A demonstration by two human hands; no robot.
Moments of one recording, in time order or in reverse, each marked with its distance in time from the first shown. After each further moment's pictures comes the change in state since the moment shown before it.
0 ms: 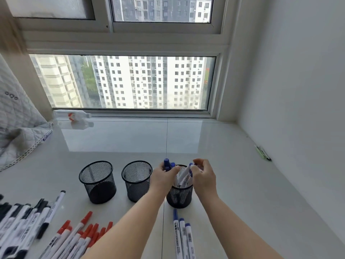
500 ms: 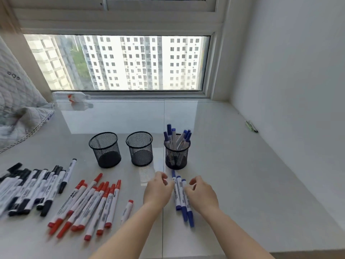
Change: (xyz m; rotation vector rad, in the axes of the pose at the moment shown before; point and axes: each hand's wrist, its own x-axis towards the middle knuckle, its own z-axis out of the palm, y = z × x) left_hand -0.106 -0.070 -0.026 0.641 -0.014 0.004; right_hand -0.121 0.054 -0.038 -0.712 -0.213 0.141
